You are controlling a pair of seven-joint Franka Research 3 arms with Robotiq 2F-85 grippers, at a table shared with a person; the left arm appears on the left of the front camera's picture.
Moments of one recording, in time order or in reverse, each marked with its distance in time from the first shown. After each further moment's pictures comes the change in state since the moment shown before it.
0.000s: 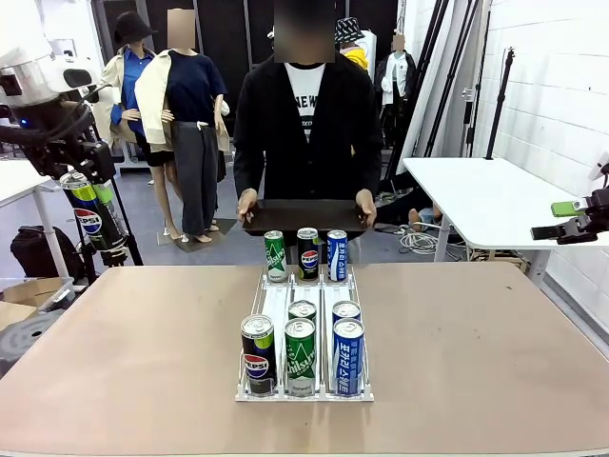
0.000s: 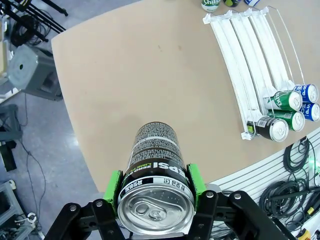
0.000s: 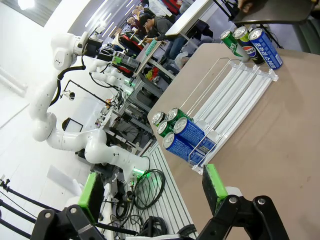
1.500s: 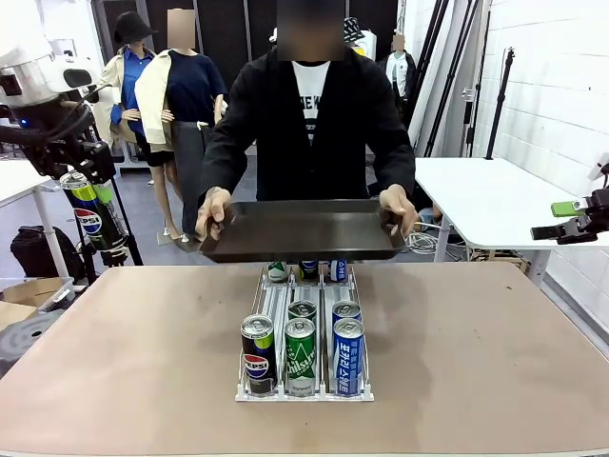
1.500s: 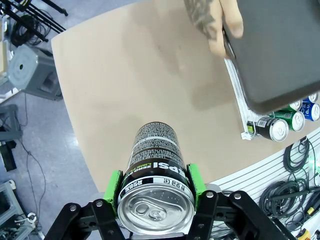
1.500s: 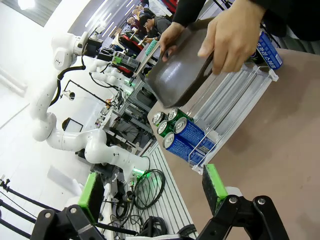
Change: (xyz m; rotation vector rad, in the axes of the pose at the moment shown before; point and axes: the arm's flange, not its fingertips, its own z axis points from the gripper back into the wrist) left arm 0.000 0.000 0.000 0.000 0.000 0.000; right arm 0.000 0.000 0.000 0.000 0.000 0.000
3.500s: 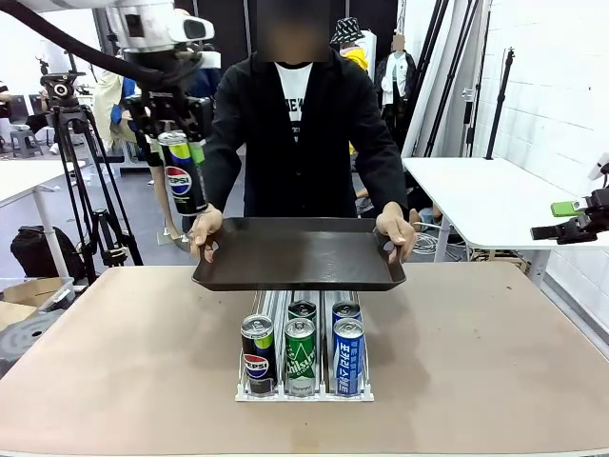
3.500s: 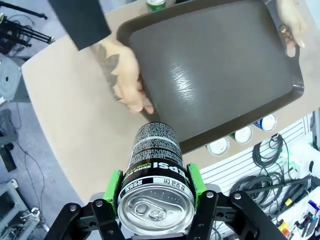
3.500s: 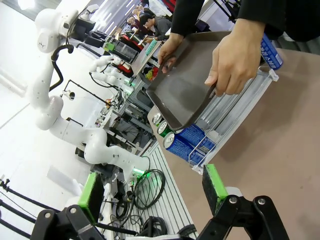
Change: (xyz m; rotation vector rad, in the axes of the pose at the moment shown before) left arm 0.107 -0.143 0.035 -0.027 0.110 -0.070; right arm 0.000 0.000 0.000 0.000 0.001 0.000
